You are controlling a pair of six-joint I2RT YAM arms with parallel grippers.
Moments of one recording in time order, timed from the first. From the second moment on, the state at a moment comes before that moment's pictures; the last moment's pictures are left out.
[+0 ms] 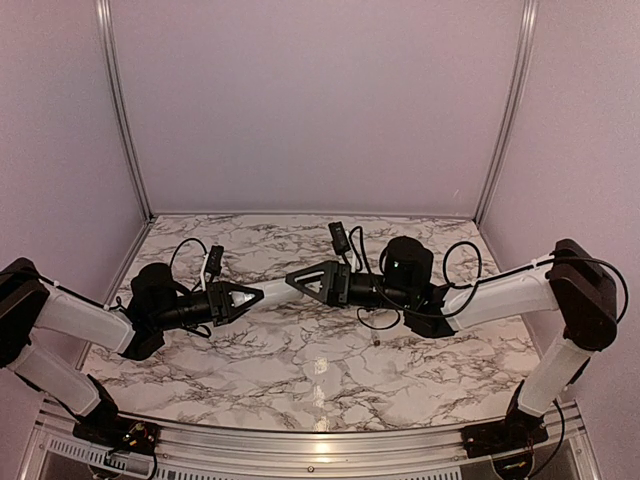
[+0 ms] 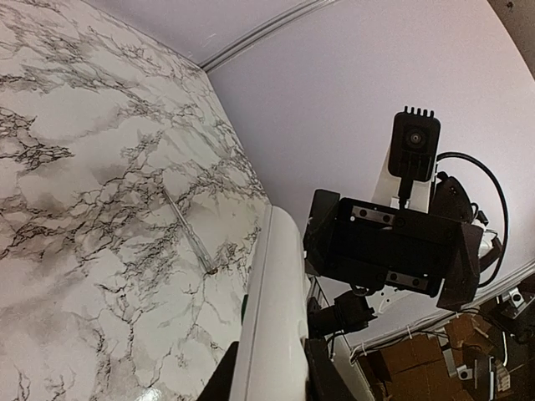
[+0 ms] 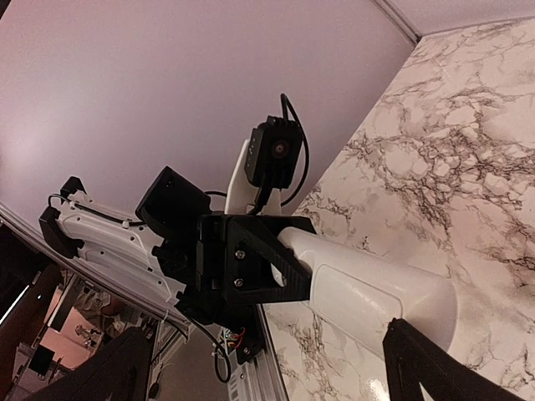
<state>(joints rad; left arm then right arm) -0.65 1.44 0.37 1.00 0.55 -1.01 0.91 1.67 0.84 0.79 -0.49 0.89</state>
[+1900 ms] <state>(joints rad) -0.65 1.40 0.37 1.05 0.51 -1.03 0.97 1.57 0.91 0.55 -0.30 0.73</state>
